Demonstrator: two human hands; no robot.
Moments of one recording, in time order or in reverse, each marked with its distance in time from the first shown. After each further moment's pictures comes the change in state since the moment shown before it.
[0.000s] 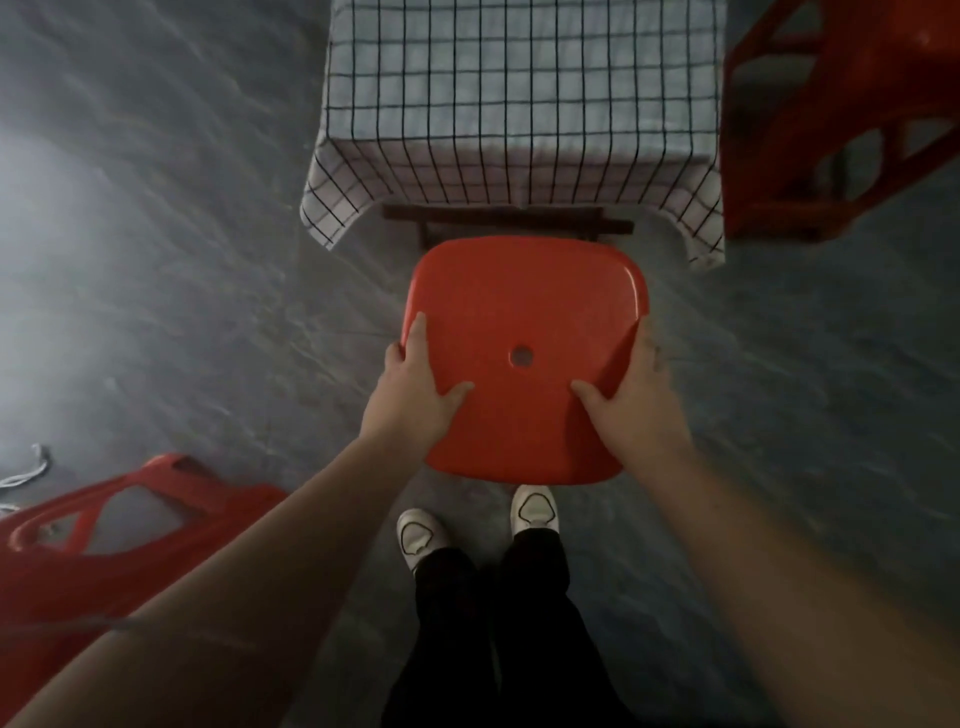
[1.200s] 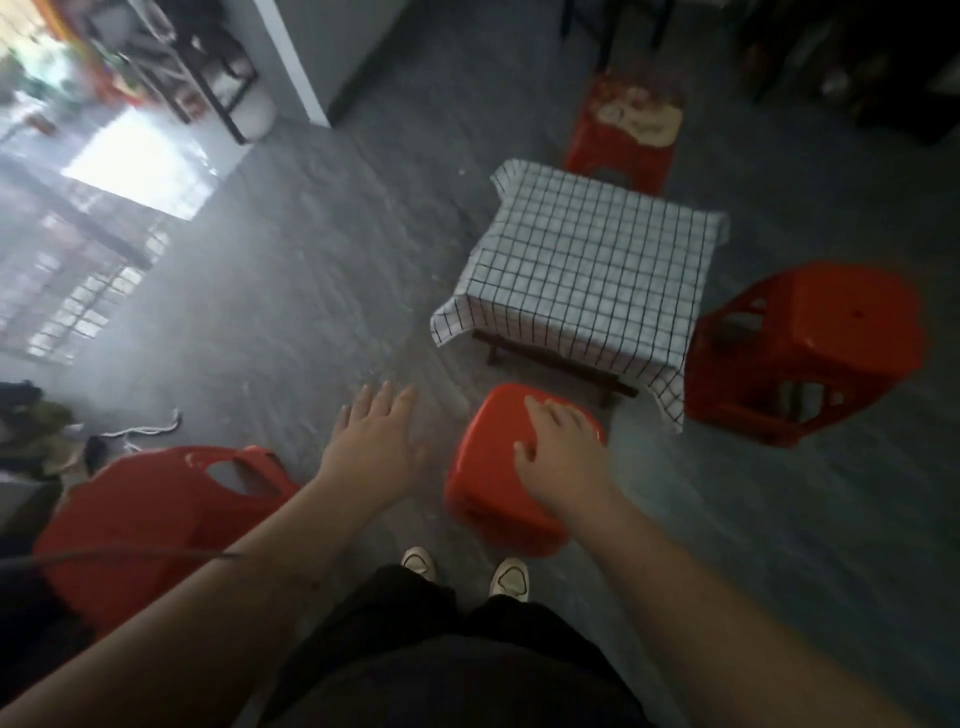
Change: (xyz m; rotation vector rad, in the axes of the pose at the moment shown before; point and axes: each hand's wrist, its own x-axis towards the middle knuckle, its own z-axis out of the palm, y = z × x) left_hand -0.250 0.034 -0.216 0.303 0.227 0.052; right_hand -0.190 -0.178 -0.179 -0.383 -0.219 -0.567
